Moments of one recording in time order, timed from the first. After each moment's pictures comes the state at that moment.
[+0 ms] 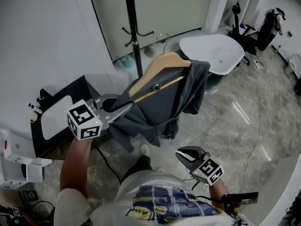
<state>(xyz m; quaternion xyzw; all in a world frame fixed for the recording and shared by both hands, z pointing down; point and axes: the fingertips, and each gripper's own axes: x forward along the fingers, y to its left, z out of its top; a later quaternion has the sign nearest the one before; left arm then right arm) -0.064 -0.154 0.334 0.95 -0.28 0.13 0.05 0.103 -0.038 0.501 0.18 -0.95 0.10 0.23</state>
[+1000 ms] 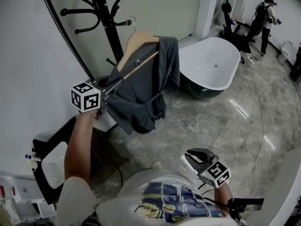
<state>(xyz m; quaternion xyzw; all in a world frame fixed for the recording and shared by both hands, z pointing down) -0.169 -0.531 0.345 0.93 -0.33 0.12 0.08 0.073 -0.268 0.502 0.30 -0.92 0.12 0.22</state>
